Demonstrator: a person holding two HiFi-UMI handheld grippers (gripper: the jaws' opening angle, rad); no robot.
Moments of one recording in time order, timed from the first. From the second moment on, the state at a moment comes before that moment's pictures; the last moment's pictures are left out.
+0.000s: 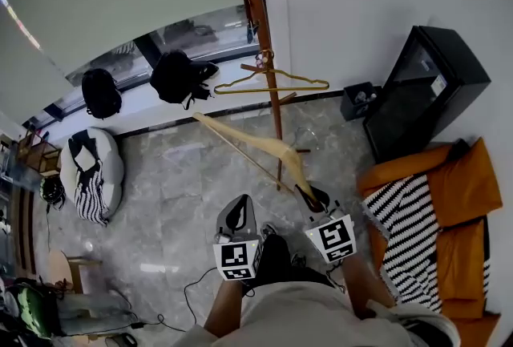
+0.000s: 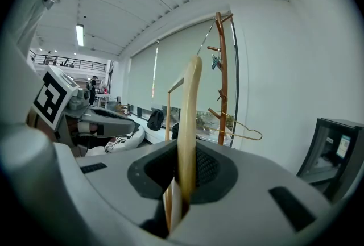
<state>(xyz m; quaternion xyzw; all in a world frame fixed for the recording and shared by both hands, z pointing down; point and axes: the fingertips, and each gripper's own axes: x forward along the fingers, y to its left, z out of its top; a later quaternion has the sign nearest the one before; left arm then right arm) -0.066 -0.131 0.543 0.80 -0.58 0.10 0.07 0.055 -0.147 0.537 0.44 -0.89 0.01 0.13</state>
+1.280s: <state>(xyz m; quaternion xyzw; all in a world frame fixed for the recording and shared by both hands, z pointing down) -0.080 -0.310 0.455 0.86 -0.51 -0.02 0.03 0.005 -0.298 0.373 0.37 -0.89 -0.14 0.24</state>
